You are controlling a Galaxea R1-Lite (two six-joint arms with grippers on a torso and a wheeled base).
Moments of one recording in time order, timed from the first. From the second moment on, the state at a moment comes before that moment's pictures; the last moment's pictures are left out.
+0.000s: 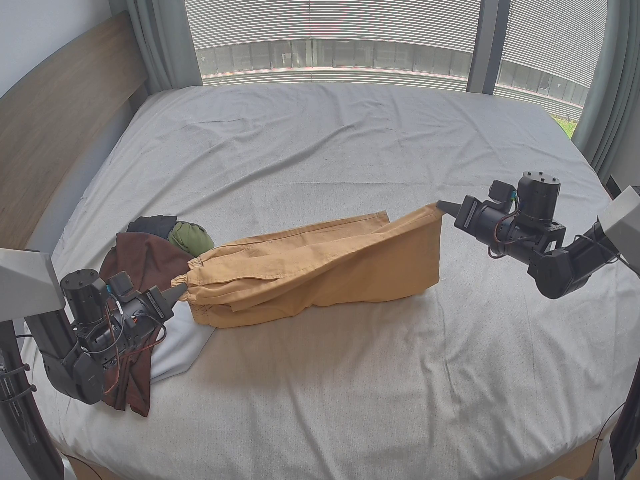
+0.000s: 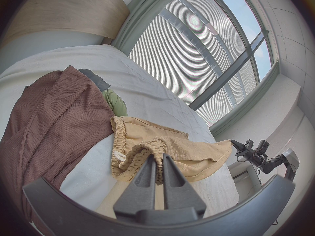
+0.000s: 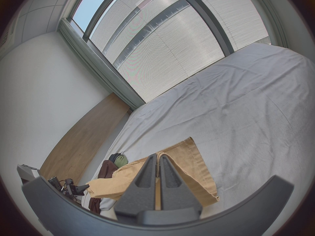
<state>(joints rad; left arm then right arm) -0.02 2.12 -0.37 -1.54 -0.39 -0.58 0.21 2.10 -1.07 -0.91 0.34 0.51</state>
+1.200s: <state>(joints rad) -0.03 2.21 -0.51 -1.54 -0.26 -0.61 0.21 2.29 -1.44 -0.73 0.33 0.51</state>
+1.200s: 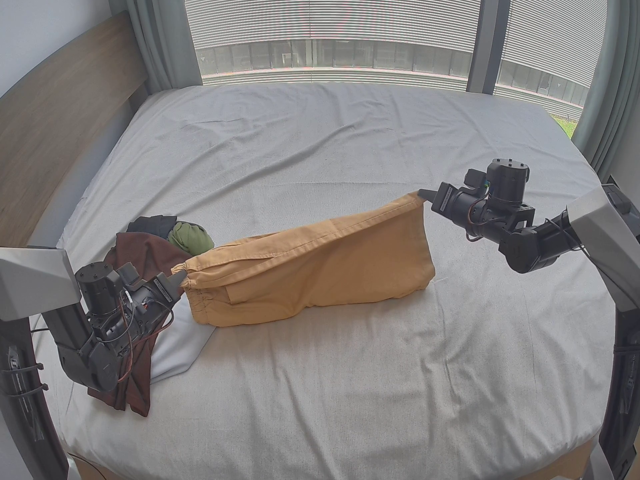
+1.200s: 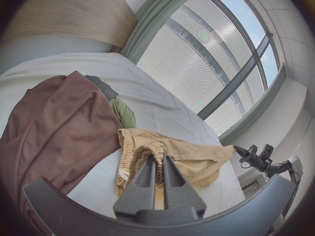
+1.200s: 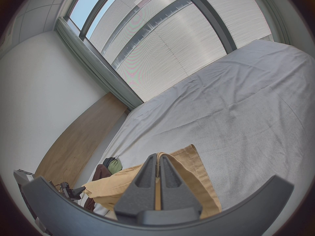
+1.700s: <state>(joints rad) -0.03 2.31 -0.63 -1.54 -0.23 -0.61 0.22 2.44 -1.55 -0.74 0.33 0.51</state>
